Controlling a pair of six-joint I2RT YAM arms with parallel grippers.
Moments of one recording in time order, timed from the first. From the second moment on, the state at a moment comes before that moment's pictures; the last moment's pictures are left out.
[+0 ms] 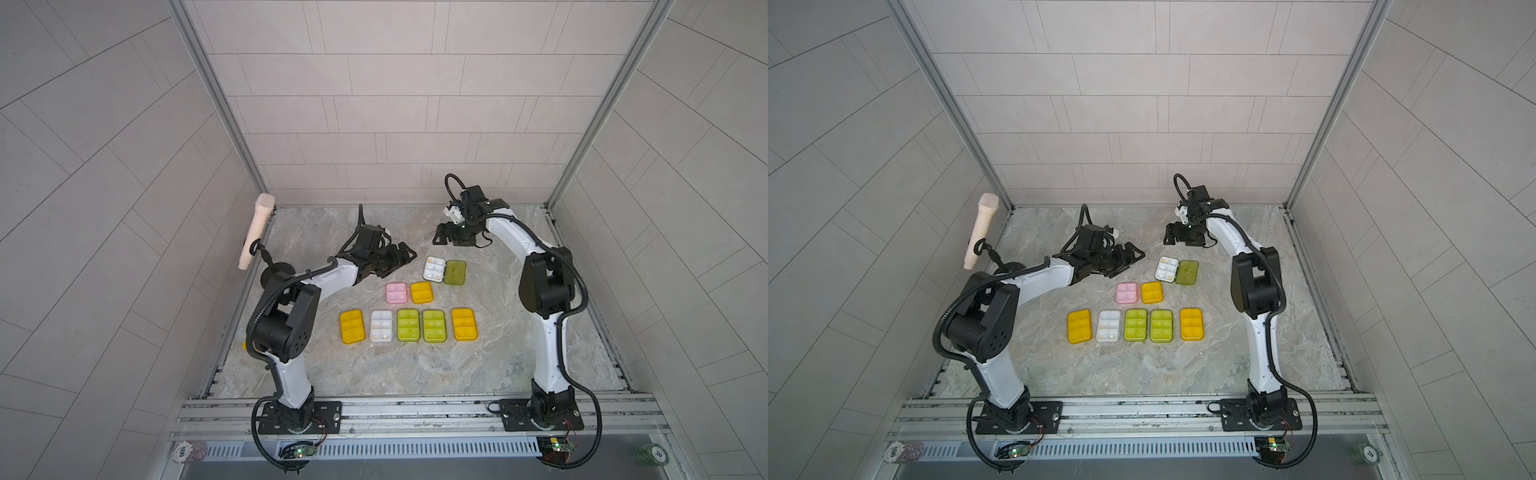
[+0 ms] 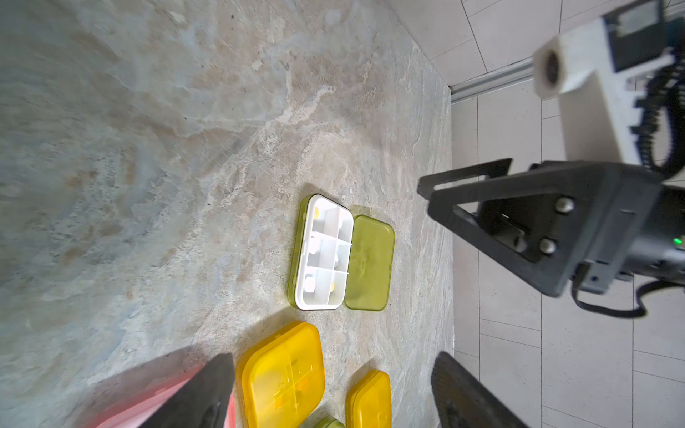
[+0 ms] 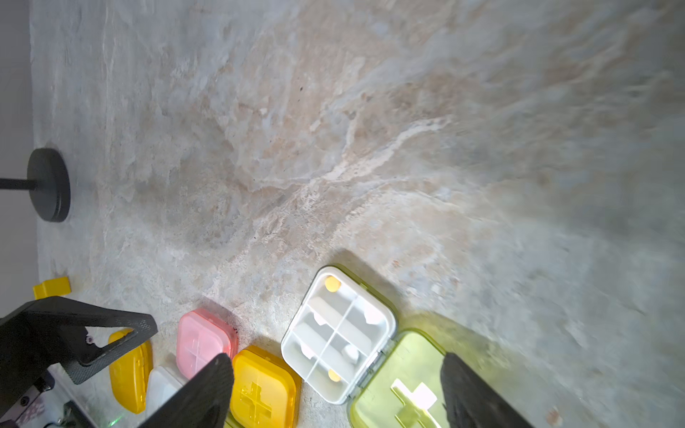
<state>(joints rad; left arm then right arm) -0.42 1.83 1.14 0.00 0.49 -0.81 0.21 2.14 1.92 -0.91 -0.36 0.17</state>
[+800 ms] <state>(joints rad) -0.50 2.13 1.44 -0.10 0.50 -0.80 0.11 1.87 1.33 -0.54 -0.45 0.39</state>
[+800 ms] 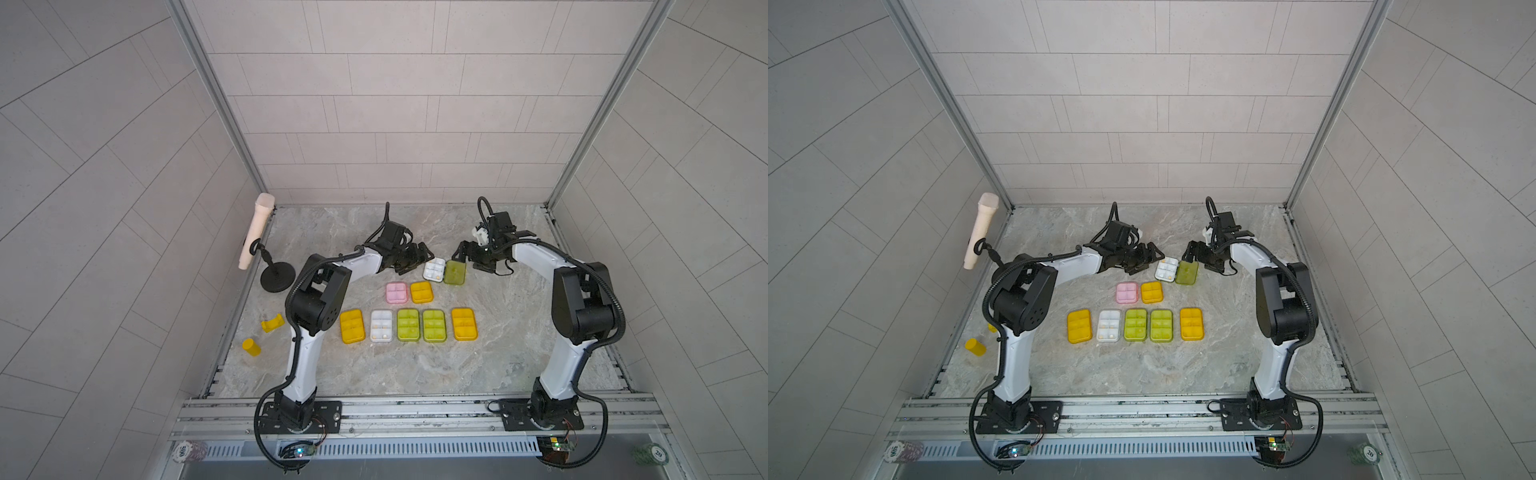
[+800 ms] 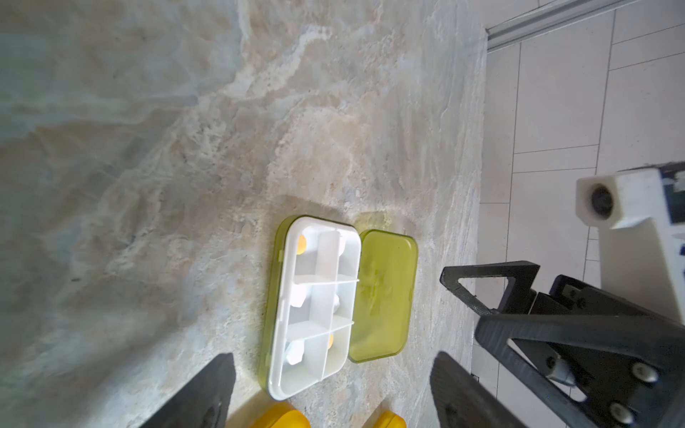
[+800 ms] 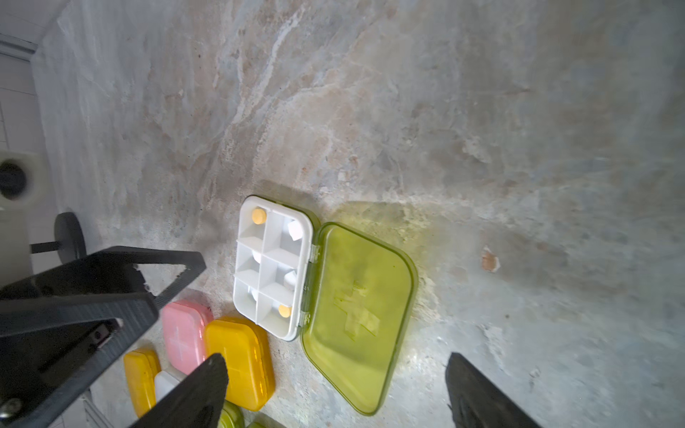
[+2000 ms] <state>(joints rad) -0.54 2.15 1.44 -0.08 0.57 -0.80 0.16 1.91 1.24 -0.37 -0.57 0.54</state>
